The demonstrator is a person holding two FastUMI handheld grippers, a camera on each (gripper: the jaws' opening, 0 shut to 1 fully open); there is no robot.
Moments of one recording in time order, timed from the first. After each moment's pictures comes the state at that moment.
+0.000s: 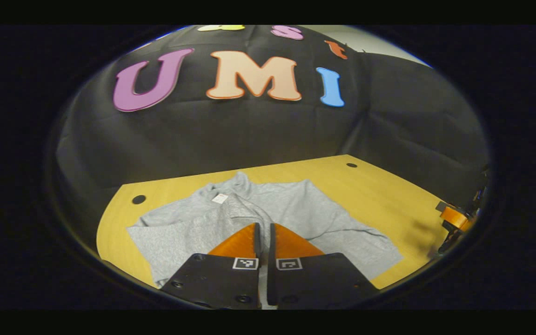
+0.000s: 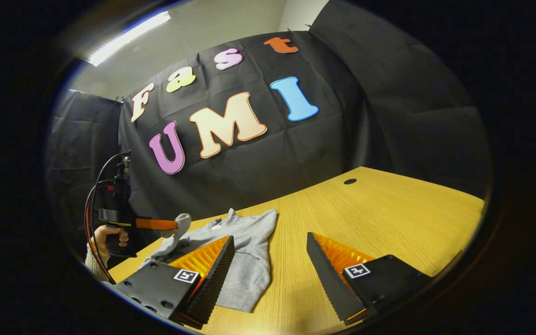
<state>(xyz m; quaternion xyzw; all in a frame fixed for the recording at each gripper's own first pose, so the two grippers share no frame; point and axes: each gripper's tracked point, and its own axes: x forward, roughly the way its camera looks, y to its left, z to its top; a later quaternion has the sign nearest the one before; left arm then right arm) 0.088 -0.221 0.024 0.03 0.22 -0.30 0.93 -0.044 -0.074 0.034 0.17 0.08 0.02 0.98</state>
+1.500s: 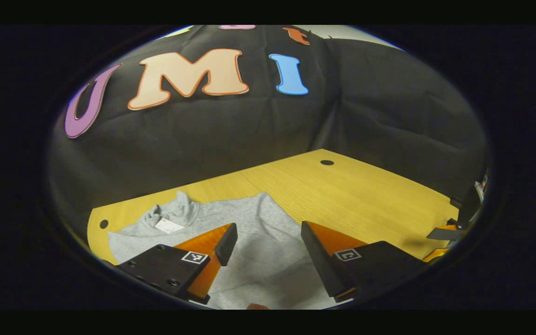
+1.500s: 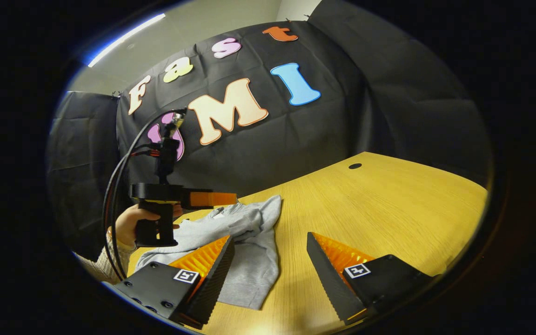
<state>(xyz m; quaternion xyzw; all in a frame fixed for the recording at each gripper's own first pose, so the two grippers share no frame) 0.108 -0.329 0.035 0.08 0.20 -0.33 0.92 -0.034 -0.047 0.010 0.17 0.13 0.03 0.98</state>
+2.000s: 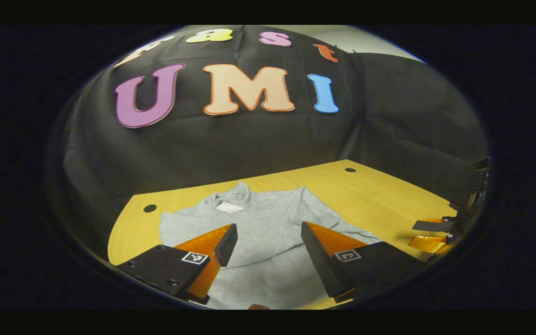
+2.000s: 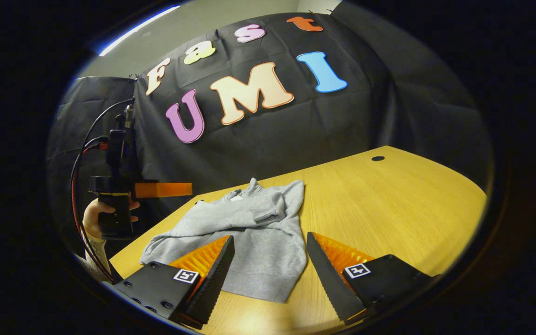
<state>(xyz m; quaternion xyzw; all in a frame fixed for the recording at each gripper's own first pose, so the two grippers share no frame) 0.046 -0.175 0.053 0.05 0.19 -0.25 0.95 -0.043 0.012 -0.004 0.14 0.17 0.10 0.97</state>
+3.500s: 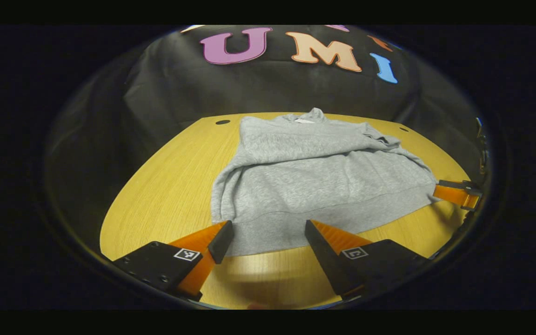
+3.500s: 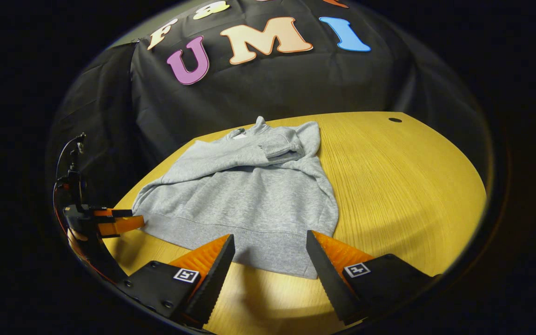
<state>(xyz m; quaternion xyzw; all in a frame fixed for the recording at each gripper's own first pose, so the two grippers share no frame) -0.077 -0.020 -0.101 0.02 0.34 -0.09 0.93 -0.069 0.055 -0.090 0.06 0.33 0.10 0.94</state>
